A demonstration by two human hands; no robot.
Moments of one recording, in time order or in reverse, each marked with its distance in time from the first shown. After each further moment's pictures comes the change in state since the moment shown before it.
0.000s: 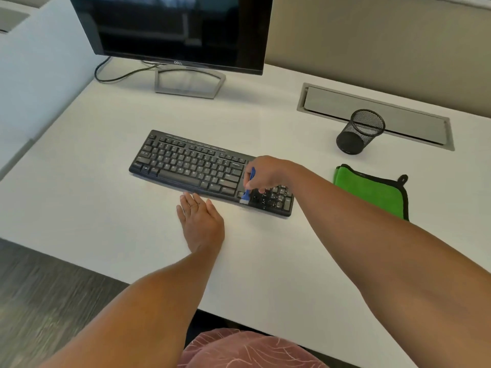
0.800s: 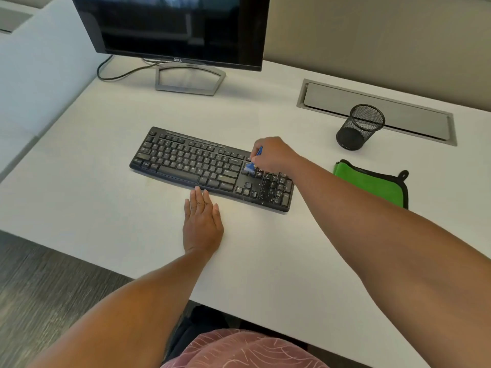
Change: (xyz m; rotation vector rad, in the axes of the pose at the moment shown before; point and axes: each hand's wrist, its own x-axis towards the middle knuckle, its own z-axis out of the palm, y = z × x) left_hand -0.010 -0.018 -0.002 0.146 -0.046 0.332; right_hand 0.000 0.009 -0.013 0.070 0.314 0.031
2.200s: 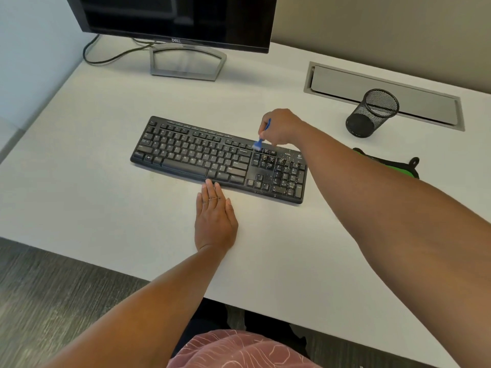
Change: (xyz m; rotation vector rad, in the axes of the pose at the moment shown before) left_hand 0.001 -0.002 0.002 -0.051 -0.047 0.036; right_hand 0.039 -0.017 -0.014 -0.135 -0.005 0.080
